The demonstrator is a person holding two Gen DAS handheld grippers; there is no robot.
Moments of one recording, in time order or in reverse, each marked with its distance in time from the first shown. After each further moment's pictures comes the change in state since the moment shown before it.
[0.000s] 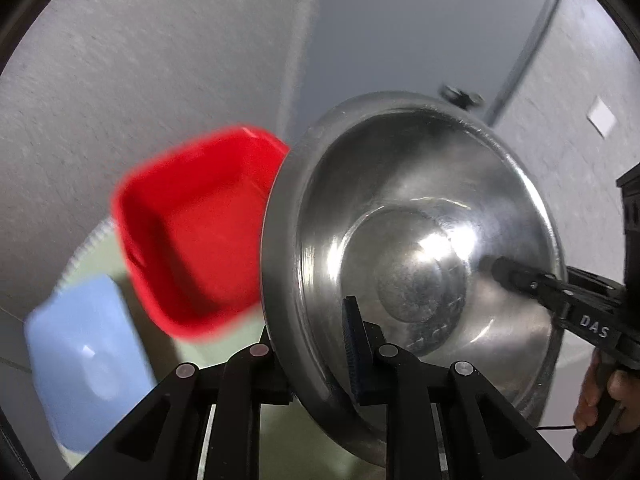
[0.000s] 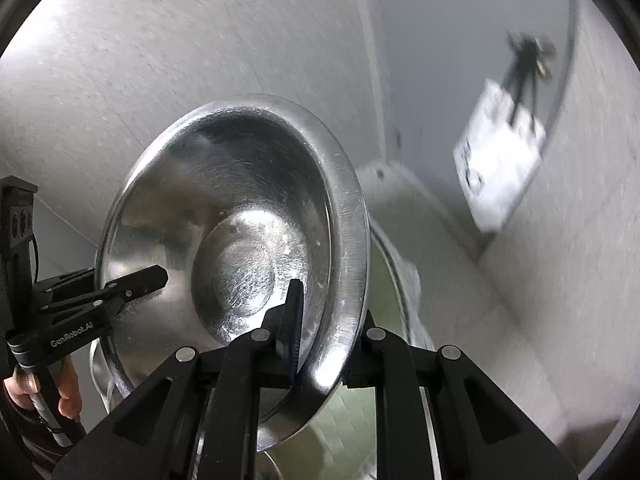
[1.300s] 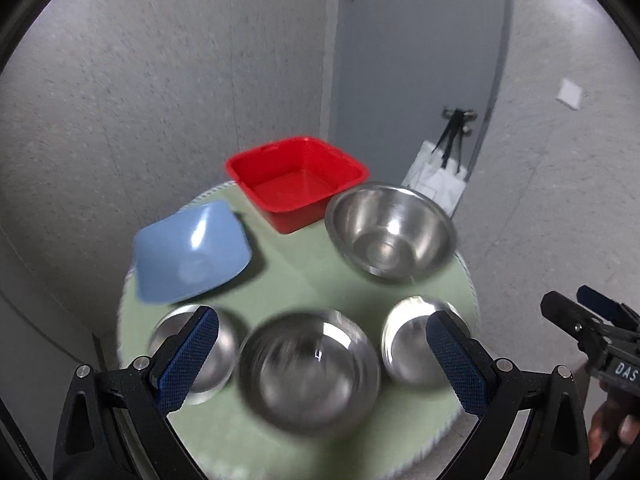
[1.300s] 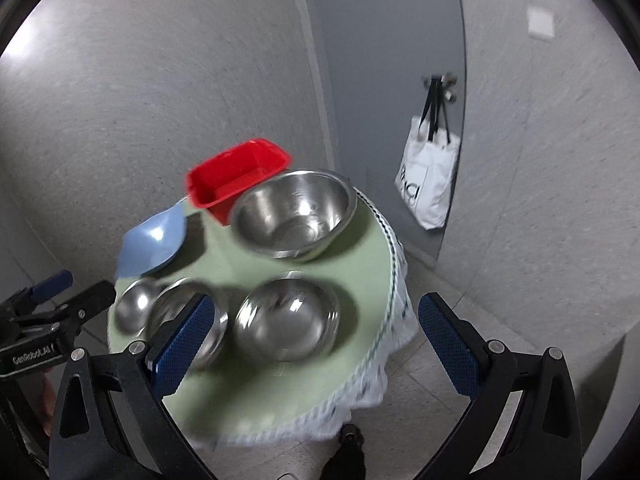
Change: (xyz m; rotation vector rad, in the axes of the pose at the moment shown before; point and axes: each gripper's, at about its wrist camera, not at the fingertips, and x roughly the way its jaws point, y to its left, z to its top) left arm -0.200 -0.114 -0.284 0.036 -0.153 0.166; right arm -0.136 0.046 -0.202 0.128 -0.257 -0.168
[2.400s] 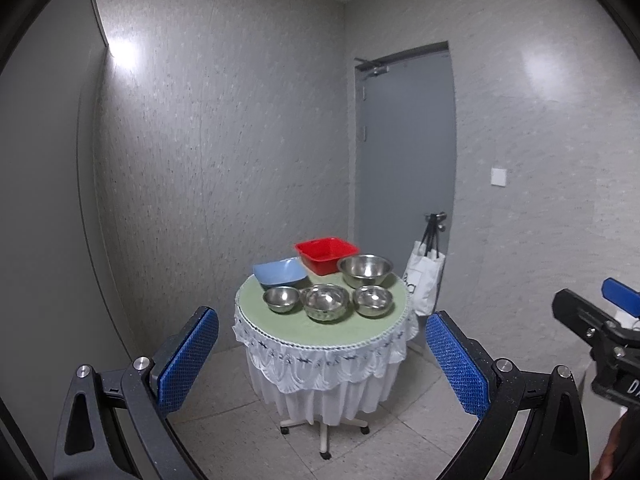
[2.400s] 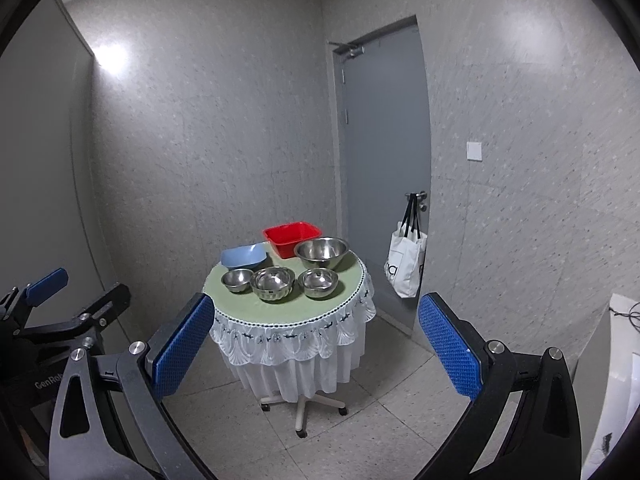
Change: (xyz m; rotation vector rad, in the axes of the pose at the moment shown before) left arm -0.535 -0.121 -0.498 -0.022 -0.502 0.139; right arm -0.476 0.022 -0.268 -0.150 -0.431 0.022
